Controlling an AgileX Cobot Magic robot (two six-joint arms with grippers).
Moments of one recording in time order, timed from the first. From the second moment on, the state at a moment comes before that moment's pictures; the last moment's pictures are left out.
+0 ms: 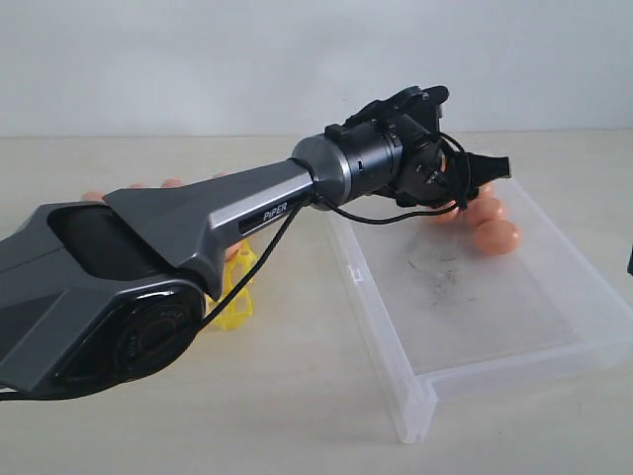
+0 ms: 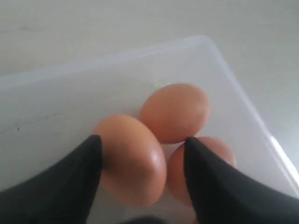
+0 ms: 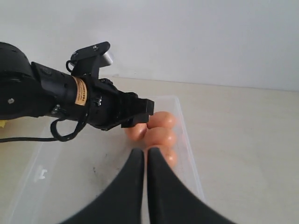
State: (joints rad) left arm -0.78 2.70 -2.45 0.22 0.58 -0.80; right arm 0.06 0.69 -0.31 0.00 -0.03 0.03
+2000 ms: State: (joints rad) left arm -0.92 2.60 -2.45 0.43 0.60 -0.62; right arm 0.09 0.69 -0.31 0.00 -0.02 0.01
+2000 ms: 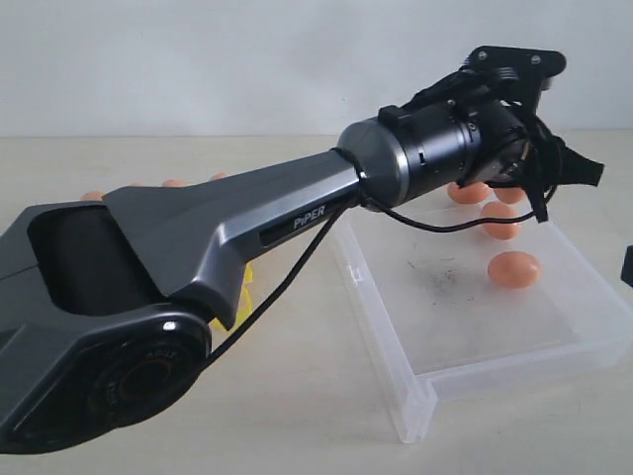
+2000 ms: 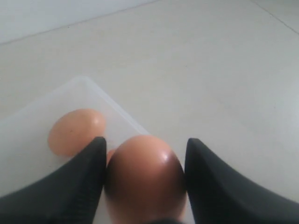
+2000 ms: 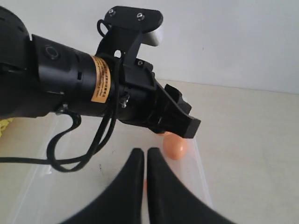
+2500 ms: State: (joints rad) left arm -0.99 2.55 -2.45 0.60 0.88 -0.62; right arm 0.09 0.69 -0.31 0.00 -0.02 0.00
